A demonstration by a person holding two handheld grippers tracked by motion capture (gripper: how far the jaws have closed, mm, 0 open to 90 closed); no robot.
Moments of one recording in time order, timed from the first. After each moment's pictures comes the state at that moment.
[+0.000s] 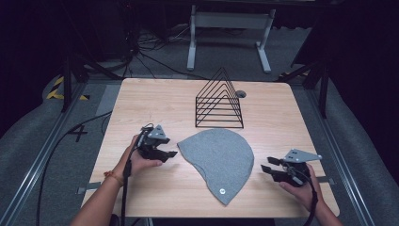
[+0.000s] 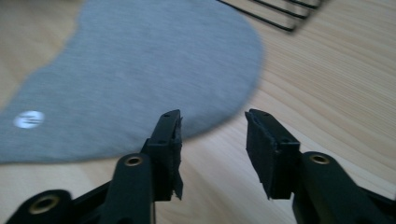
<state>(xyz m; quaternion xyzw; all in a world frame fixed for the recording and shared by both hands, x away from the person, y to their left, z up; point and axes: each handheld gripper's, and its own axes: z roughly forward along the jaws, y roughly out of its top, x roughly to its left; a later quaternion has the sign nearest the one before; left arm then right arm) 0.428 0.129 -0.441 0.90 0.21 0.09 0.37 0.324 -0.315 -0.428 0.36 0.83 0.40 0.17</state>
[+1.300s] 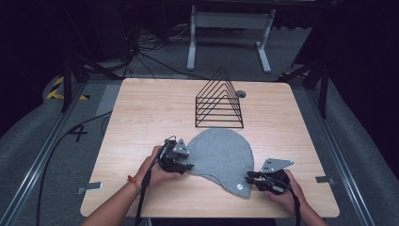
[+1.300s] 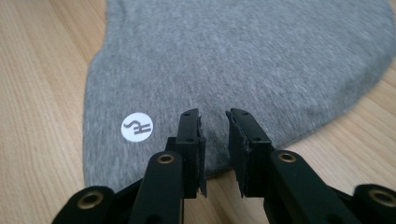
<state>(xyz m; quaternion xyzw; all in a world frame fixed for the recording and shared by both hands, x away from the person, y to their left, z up) 0.390 0.079 -0.461 0.92 0.18 0.06 0.33 0.320 -0.279 -0.459 0.29 0.88 0.36 0.13</state>
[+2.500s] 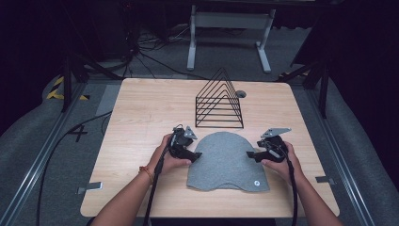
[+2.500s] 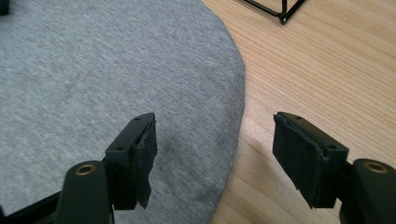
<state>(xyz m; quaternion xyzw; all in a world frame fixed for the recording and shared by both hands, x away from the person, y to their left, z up) 0.441 0.052 -0.464 0.90 0.26 0.08 0.34 0.412 -0.292 -0.445 0.40 0.85 0.31 0.14</state>
